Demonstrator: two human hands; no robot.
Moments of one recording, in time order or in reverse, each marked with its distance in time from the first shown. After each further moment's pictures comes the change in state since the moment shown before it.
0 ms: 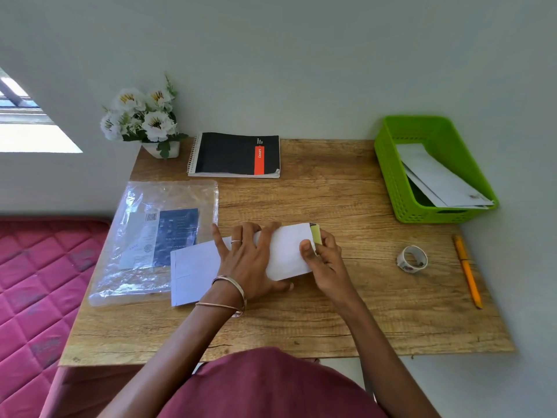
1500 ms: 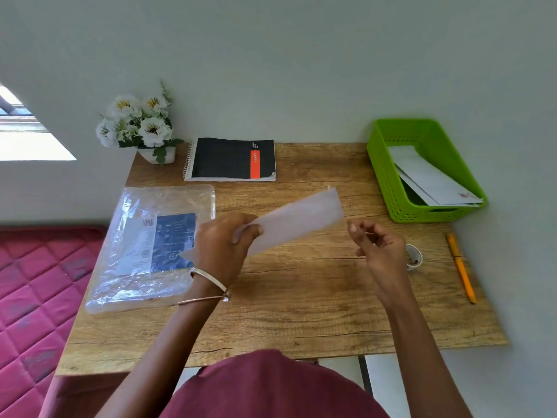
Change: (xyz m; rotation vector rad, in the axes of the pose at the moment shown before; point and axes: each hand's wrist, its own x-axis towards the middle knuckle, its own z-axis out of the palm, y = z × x) left_hand 0.001 -0.020 -0.036 -0.526 0.589 0.041; right_hand -0.002 -0.014 -0.071 0.216 0.354 -0.080
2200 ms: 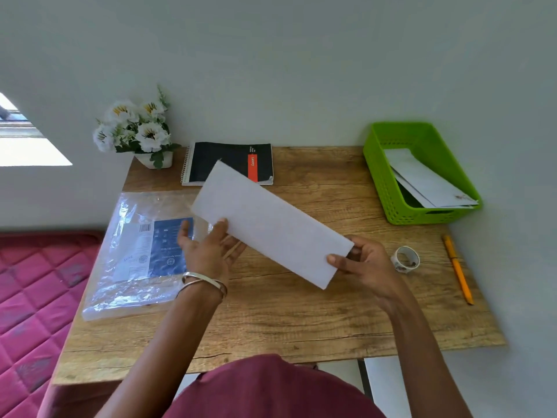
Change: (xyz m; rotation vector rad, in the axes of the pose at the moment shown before) left_hand 0.002 0.000 0.004 -1.222 0.305 -1.116; right_hand -0.003 0.001 -0.002 -0.034 -0.325 0.247
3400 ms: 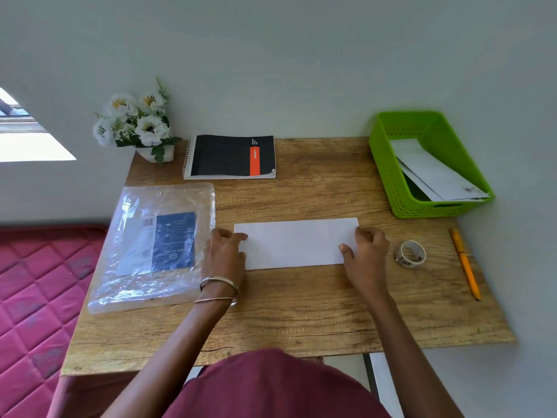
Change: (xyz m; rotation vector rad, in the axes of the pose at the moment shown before) left_hand 0.031 -0.043 -0.027 1.598 -0.132 0.569; right_hand 0.033 0.049 0.005 -0.925 0.458 -0.140
